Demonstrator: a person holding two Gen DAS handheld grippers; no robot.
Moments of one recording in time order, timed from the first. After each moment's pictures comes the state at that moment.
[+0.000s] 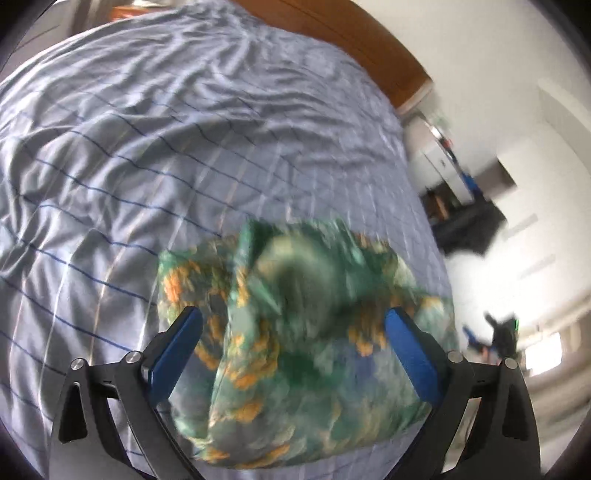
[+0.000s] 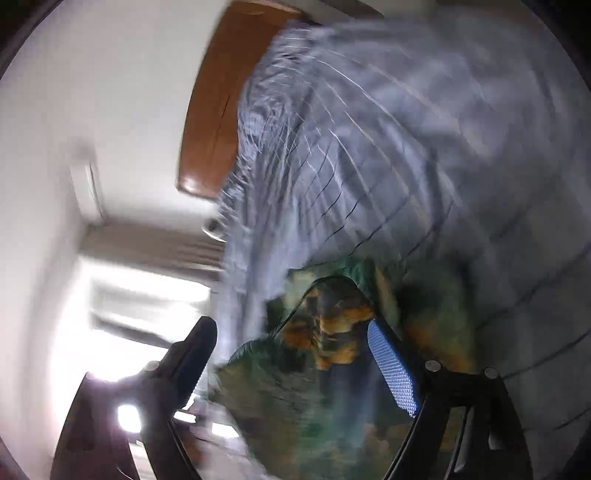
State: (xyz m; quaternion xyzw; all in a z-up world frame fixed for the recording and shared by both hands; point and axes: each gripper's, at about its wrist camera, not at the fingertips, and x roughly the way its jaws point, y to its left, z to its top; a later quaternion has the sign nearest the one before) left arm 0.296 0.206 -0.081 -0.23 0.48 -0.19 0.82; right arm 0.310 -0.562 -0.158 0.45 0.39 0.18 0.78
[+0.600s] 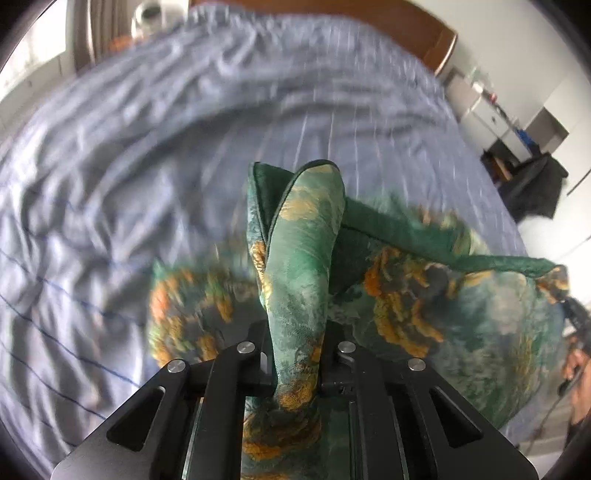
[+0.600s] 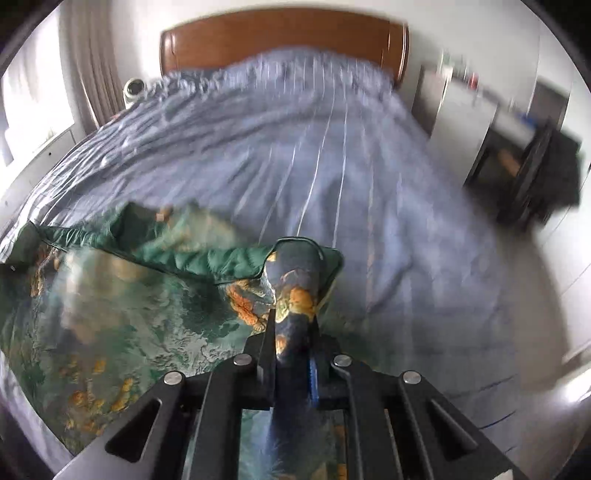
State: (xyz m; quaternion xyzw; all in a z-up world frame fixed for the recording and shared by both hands) left arm 0.330 0.133 -0.092 -0.10 0.48 -0.07 0.87; right arm 0.312 -0.430 -0.108 -0.05 0.42 0.02 0.91
